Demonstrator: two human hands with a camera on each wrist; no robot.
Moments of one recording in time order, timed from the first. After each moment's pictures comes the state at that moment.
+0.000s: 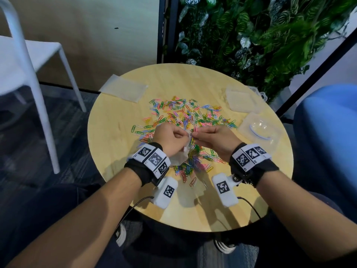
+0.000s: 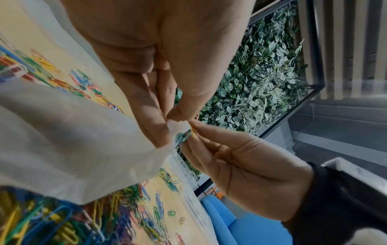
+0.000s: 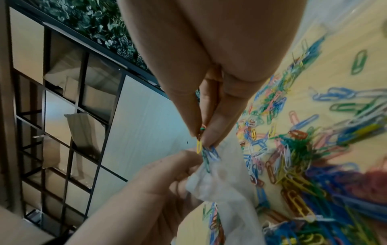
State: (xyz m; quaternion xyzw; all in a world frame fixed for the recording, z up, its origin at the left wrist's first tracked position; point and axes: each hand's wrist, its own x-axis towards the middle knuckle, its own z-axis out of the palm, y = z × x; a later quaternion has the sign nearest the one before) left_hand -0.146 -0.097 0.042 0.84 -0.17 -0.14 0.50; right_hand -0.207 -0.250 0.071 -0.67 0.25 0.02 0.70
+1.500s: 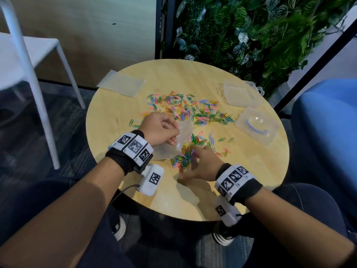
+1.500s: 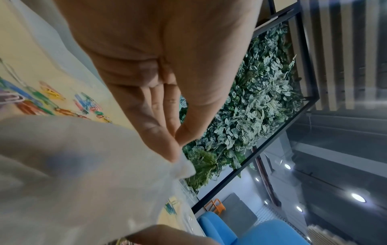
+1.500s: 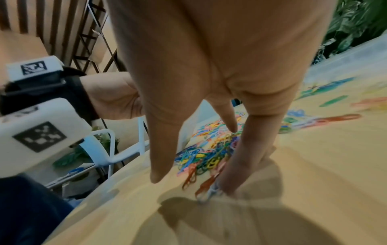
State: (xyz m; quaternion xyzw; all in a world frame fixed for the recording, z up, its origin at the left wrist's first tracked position) left_hand -0.145 -0.070 0.060 0.78 -0.16 -0.23 0.57; right_hand -0.254 -0.229 0.019 -0.95 0.14 0.20 0.20
